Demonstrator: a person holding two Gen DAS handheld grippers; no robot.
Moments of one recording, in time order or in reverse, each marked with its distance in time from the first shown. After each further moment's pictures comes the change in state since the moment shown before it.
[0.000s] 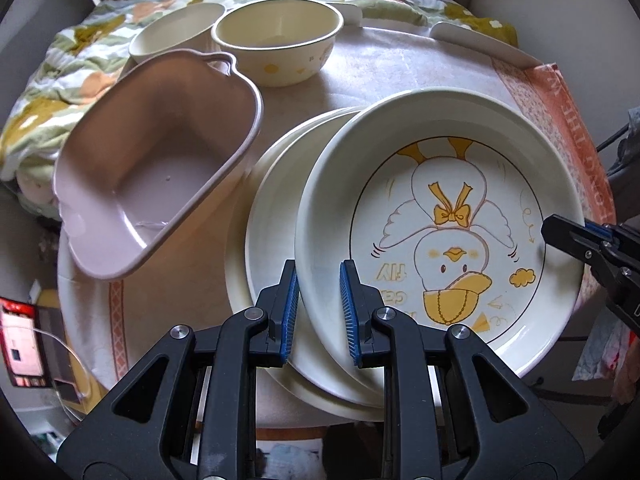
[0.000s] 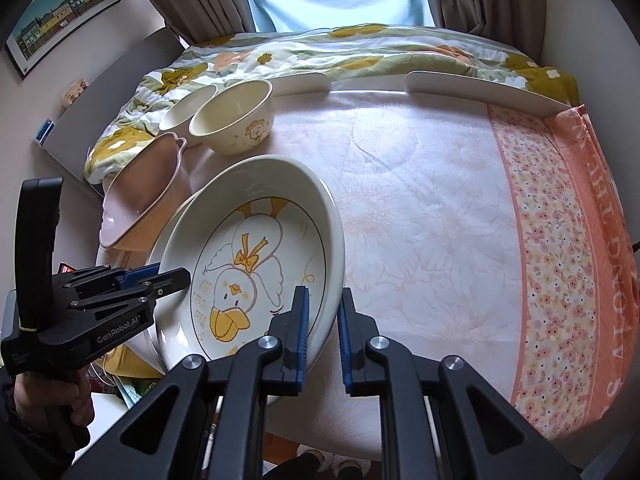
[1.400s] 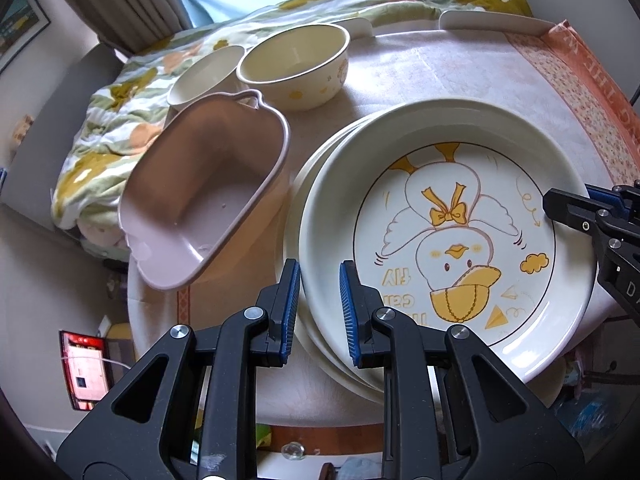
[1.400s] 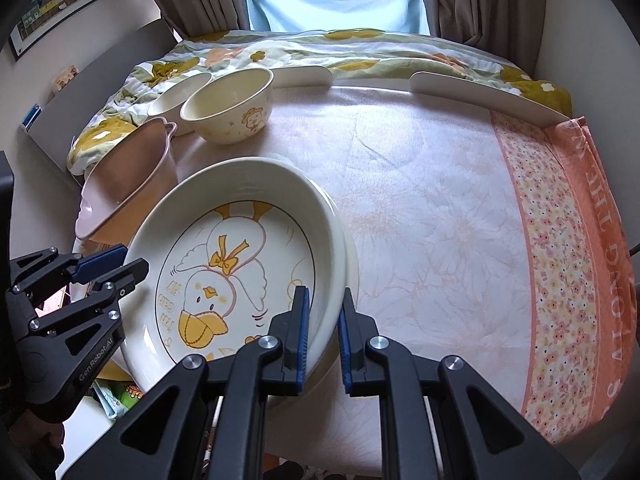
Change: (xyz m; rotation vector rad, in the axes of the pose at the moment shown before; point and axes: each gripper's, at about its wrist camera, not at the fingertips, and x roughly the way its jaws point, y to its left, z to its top) left arm -0.014 -0.017 -0.009 0.129 -0.070 0.246; right arm 0.024 0.020 -0.004 -0.030 -0.018 -0.085
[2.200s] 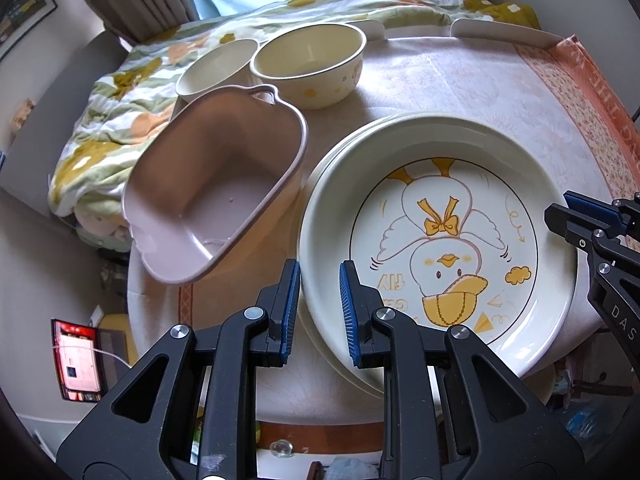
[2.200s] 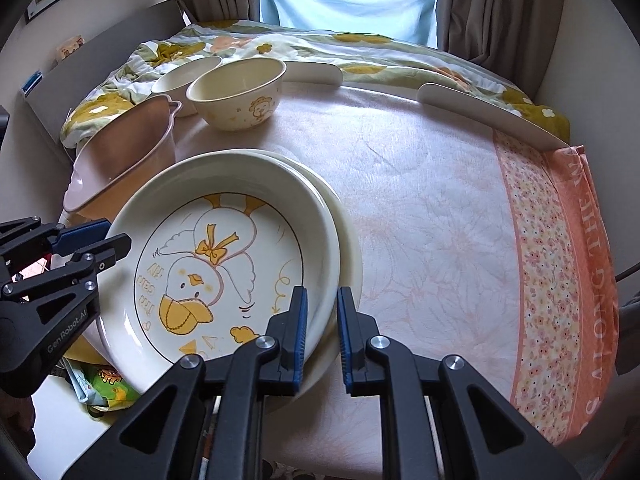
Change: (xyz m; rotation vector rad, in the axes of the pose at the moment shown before) left arm -0.002 0.013 0.001 -0.056 0.011 -0.030; right arm 0.001 0.013 -0.003 -0.091 -0.005 -0.071
